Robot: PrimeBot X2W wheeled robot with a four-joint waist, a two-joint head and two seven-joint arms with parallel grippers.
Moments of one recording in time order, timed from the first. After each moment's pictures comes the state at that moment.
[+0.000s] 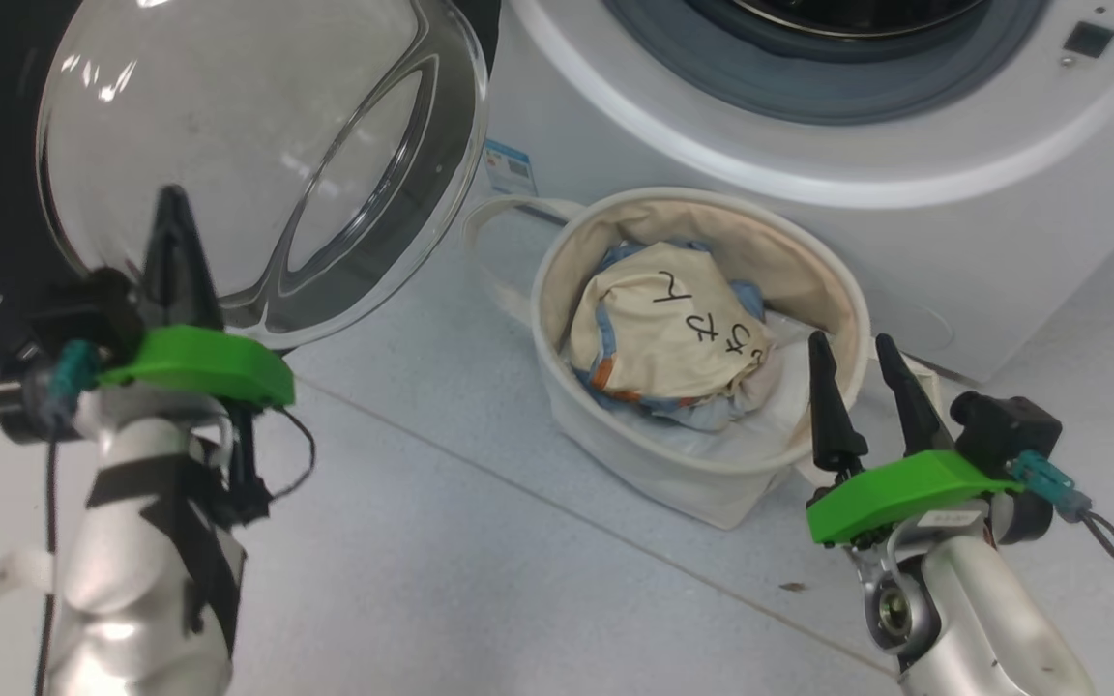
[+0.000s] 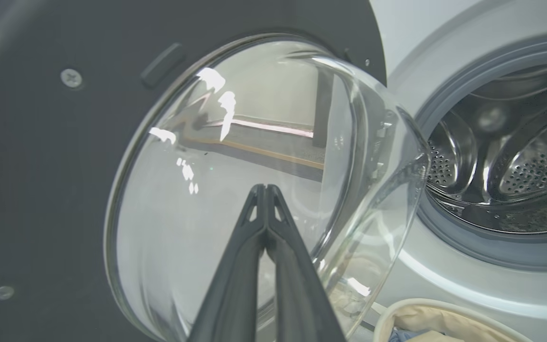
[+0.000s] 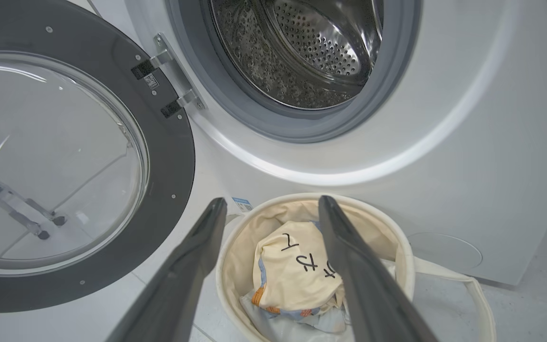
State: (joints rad) left arm -0.68 0.09 0.01 0.62 -0.21 0.10 -0.26; right arm -0.34 -0.07 0.20 0.41 0.42 0.13 -0.25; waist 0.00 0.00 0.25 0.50
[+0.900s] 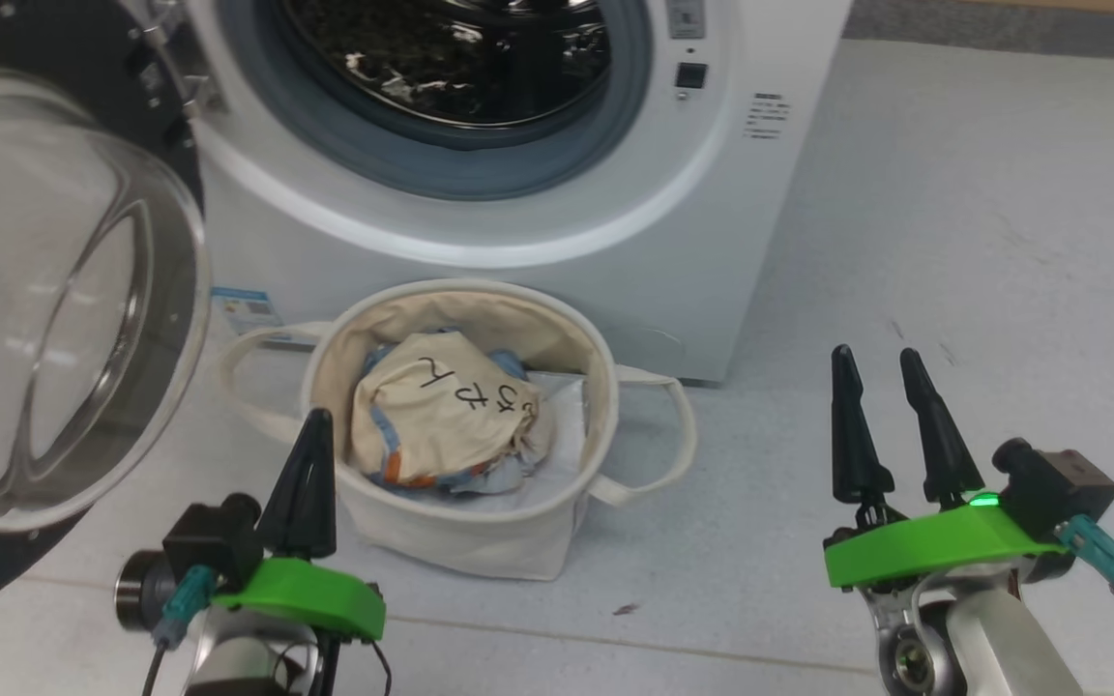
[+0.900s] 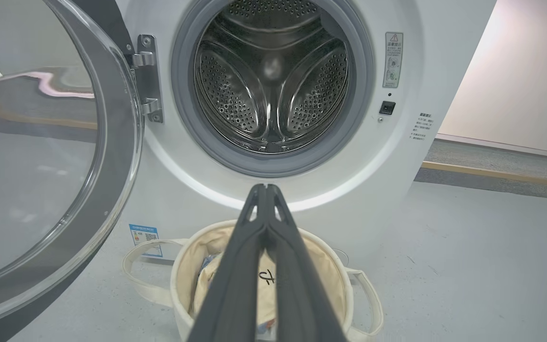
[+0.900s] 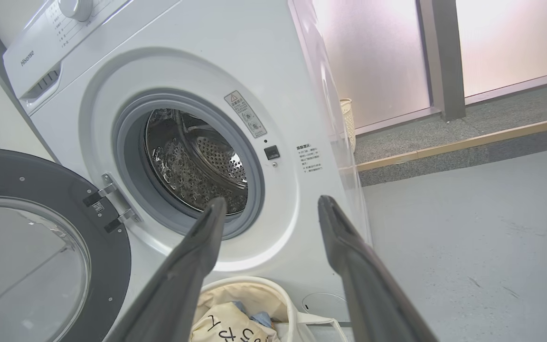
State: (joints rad) left arm -0.26 0.05 -0.12 0.37 -0.19 -0.02 -0.26; right arm -0.17 -0.06 0.17 0.12 0.43 0.13 -0.25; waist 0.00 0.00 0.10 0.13
